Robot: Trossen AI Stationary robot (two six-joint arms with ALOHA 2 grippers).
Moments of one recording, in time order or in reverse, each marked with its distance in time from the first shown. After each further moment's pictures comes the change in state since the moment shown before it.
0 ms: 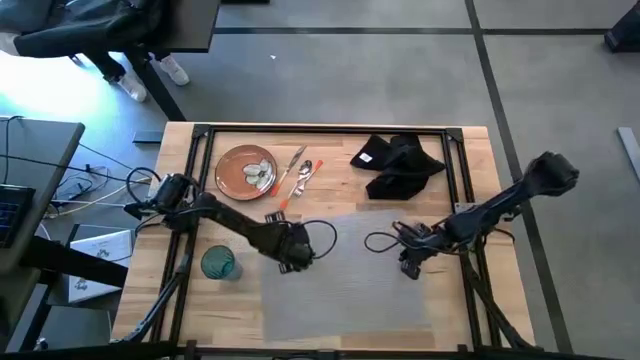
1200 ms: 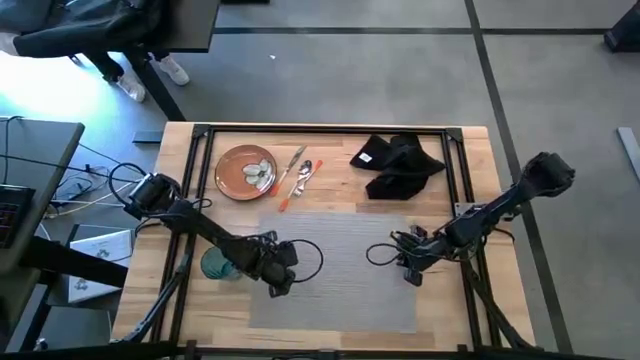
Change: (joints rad) left arm -0.180 -0.146 -0.117 0.310 0.079 -0.107; right arm 0.065 0.050 -0.003 0.115 0.091 -0.155
